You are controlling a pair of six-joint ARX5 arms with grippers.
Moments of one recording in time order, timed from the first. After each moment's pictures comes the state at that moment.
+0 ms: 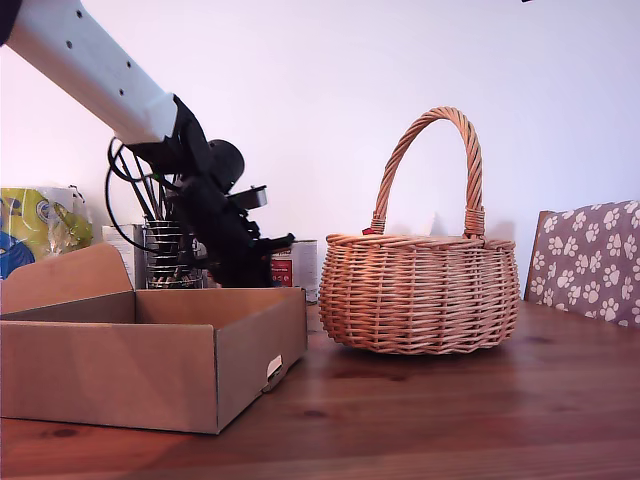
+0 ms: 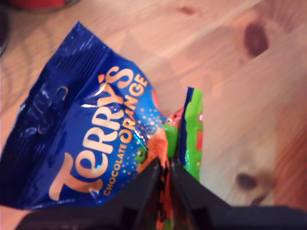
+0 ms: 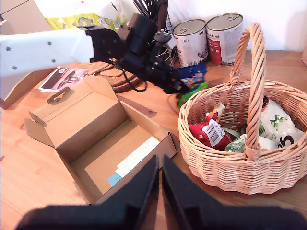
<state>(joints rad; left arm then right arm) -0.30 2.55 2.27 -0.64 0.26 0.06 0.35 0.81 0.85 -0.41 -0.34 0.10</state>
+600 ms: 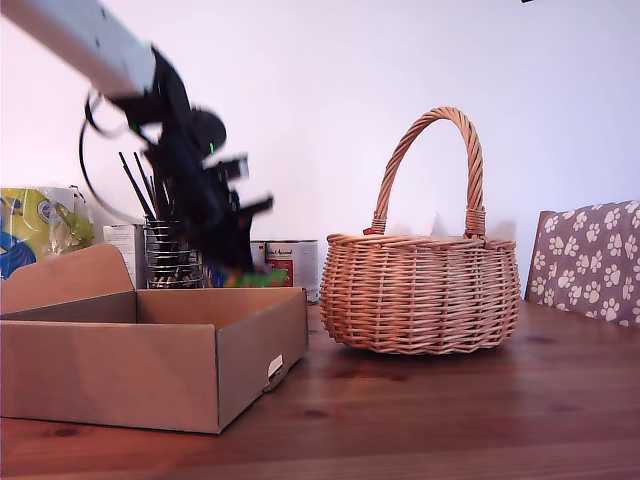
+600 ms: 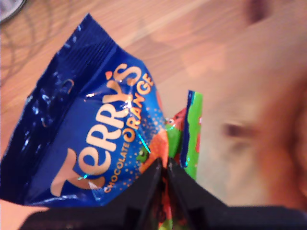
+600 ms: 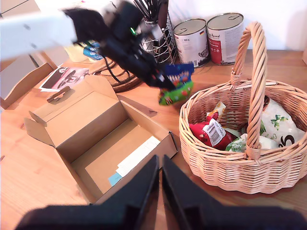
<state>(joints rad) -0.29 2.40 2.26 -0.87 0.32 0.08 0.35 0.81 0.85 -0.41 -0.34 0.10</state>
